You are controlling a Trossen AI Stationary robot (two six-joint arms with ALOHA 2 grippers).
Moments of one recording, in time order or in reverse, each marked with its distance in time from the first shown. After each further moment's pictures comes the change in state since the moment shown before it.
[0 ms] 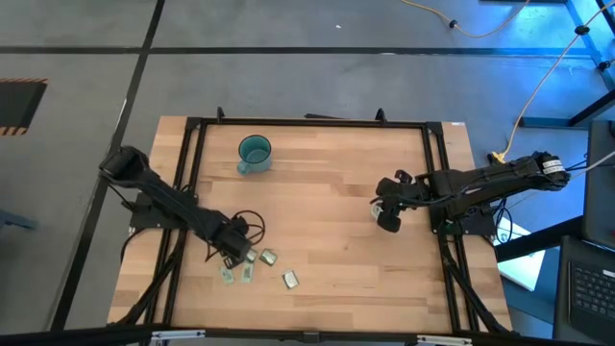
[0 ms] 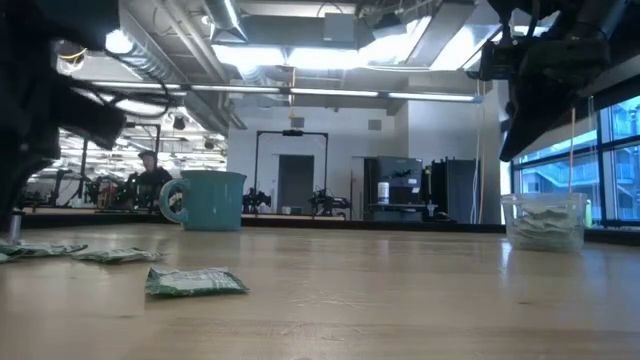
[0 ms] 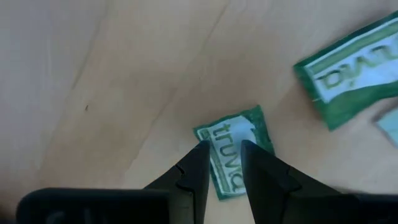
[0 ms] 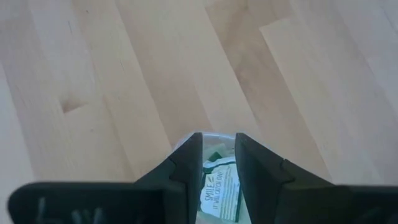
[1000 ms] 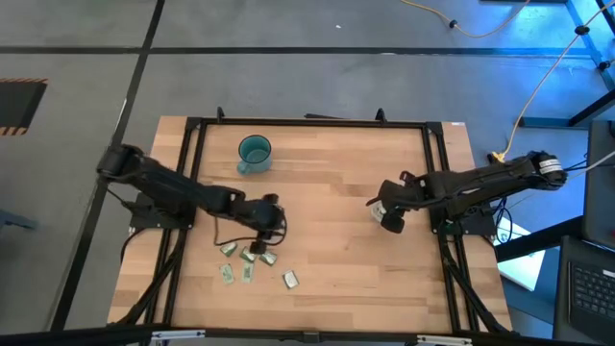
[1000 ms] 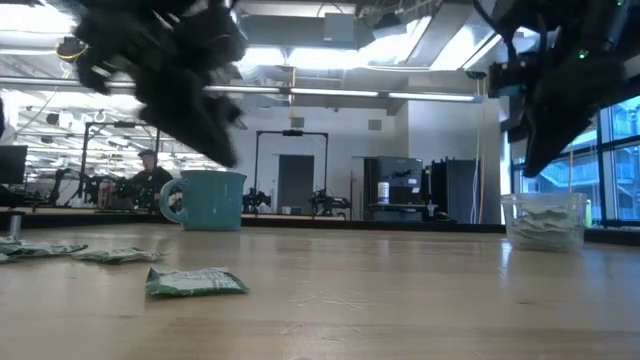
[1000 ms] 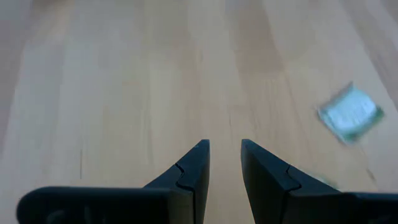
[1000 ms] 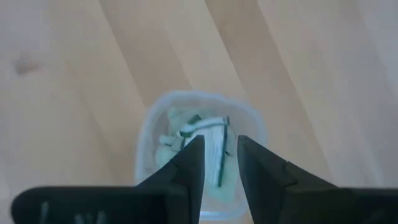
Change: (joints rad) left arm 0.289 -0.065 0.000 0.653 -0.040 1.031; right arm 0.000 0.038 0.000 -0.123 0.001 0.026
